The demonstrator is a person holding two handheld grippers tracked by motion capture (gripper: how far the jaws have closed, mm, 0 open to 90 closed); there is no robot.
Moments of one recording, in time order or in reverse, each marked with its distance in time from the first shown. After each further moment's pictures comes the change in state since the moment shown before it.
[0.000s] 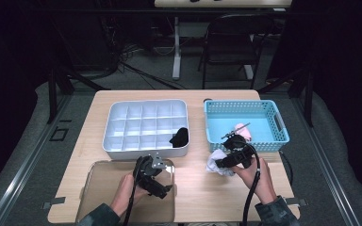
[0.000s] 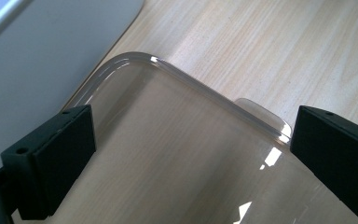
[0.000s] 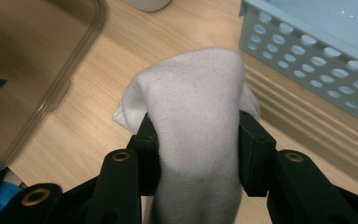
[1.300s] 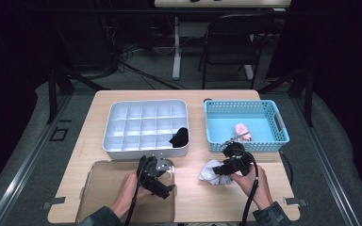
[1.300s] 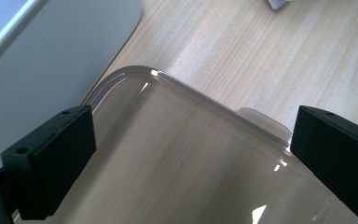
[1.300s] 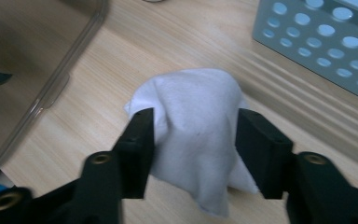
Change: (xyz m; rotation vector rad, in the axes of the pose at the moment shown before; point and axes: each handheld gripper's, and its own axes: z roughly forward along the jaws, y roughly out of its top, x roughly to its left) left arm -0.005 0.005 0.008 0.003 0.029 0.066; right arm 0.002 -0.018 0.017 -0.048 0.027 0.005
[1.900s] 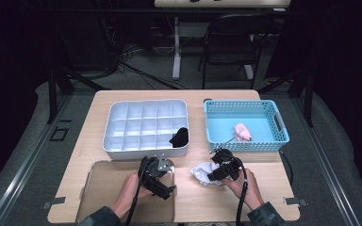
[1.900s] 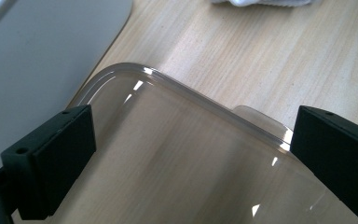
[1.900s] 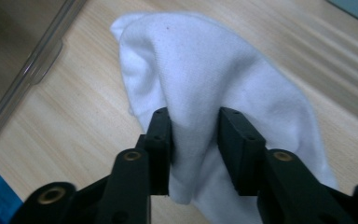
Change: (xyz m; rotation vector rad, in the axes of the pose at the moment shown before) left arm -0.001 0.001 0.005 0.024 -0.027 0.011; right arm 0.009 -0.001 0.041 0.156 0.038 -0.057
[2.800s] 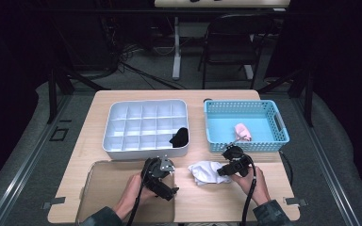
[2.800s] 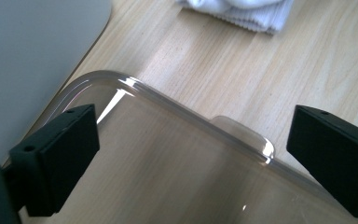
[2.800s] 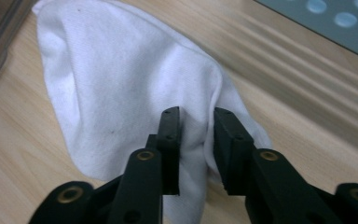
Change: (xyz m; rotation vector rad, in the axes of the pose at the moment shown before) left arm -0.006 0.005 0.004 -0.020 -0.043 -0.030; right arm -0.034 -0.011 -0.003 -0.067 -0.040 0.066
